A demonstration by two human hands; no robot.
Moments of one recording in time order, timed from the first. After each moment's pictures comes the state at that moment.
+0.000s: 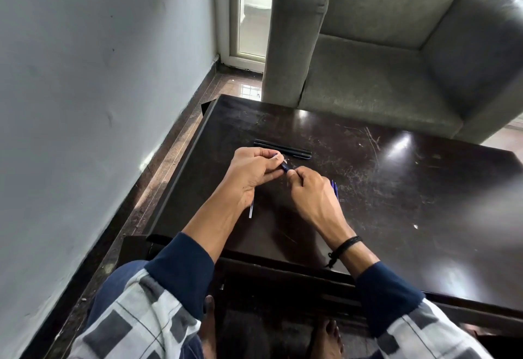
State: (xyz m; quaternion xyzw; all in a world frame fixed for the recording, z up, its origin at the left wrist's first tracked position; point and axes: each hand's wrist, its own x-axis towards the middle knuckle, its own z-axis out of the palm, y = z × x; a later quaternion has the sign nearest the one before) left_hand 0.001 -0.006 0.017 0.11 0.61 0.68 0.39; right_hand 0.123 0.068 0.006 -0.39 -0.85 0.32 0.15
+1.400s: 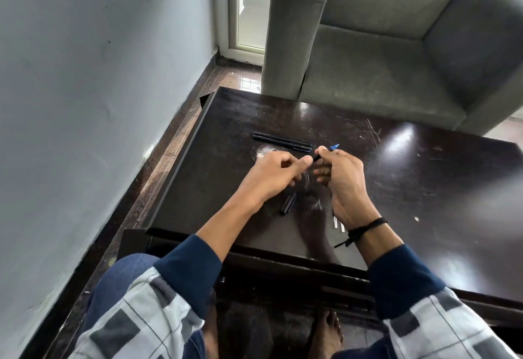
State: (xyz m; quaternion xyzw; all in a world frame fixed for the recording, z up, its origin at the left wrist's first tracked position) left_hand 0.029 -0.001 0.009 0.31 0.75 0.47 0.34; right_hand 0.133 0.100 0.018 -0.44 -0.53 0.65 0.30
